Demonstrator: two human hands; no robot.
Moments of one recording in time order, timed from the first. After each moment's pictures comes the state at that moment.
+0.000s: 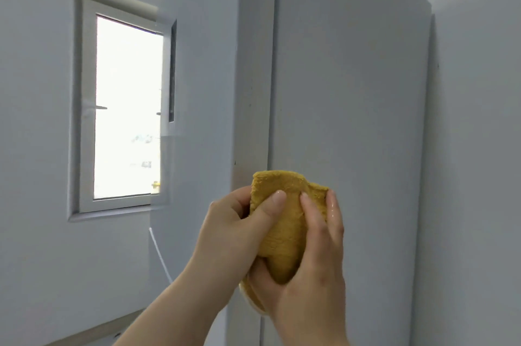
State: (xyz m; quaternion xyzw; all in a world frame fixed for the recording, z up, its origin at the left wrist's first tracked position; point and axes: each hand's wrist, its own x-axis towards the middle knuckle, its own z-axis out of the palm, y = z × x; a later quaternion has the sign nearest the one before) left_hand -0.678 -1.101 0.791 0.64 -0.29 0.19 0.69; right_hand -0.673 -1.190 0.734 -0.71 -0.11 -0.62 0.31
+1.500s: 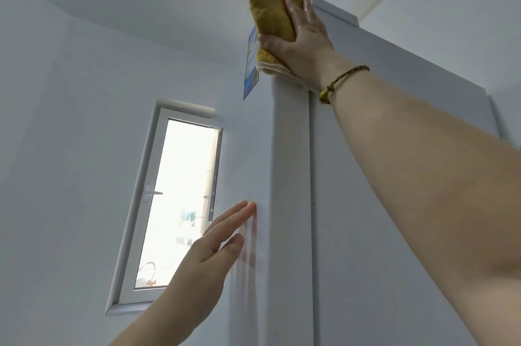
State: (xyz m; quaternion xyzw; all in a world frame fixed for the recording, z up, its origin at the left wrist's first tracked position) left_hand -0.610 -1.043 0.871 0.68 -0.31 0.34 0.57; right_hand -0.621 -1.183 1.118 -0.73 -0.28 -0.59 0.20
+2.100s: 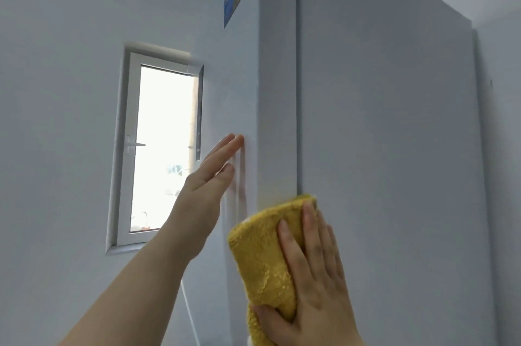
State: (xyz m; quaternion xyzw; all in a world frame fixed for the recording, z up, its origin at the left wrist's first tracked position) left_hand -0.609 -1.051 0.859 0.64 -0.34 0.34 0.60; right_hand -0.600 -1.198 0.756 -0.73 -0.28 -0.61 0.13
